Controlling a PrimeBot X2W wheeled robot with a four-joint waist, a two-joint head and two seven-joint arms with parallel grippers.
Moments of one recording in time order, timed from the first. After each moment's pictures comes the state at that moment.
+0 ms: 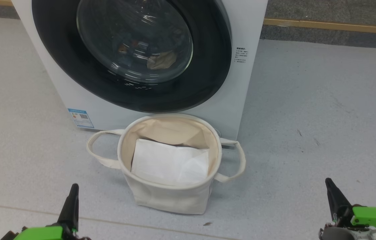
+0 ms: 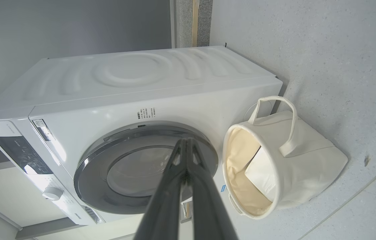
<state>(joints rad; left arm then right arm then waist) -0.06 0.04 0.08 0.27 -1.61 -0.12 0.11 -0.06 -0.04 -0.13 0.28 1.61 0.13 0.11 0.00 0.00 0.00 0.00</state>
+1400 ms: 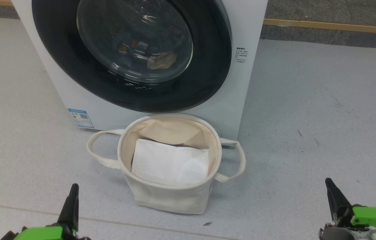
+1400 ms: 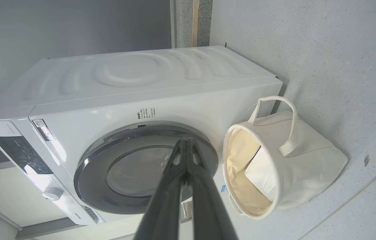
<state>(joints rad) -0.06 0.04 0.08 0.27 -1.61 -0.12 0.11 -0.06 -0.04 -0.13 0.28 1.61 0.13 0.11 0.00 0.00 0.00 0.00</state>
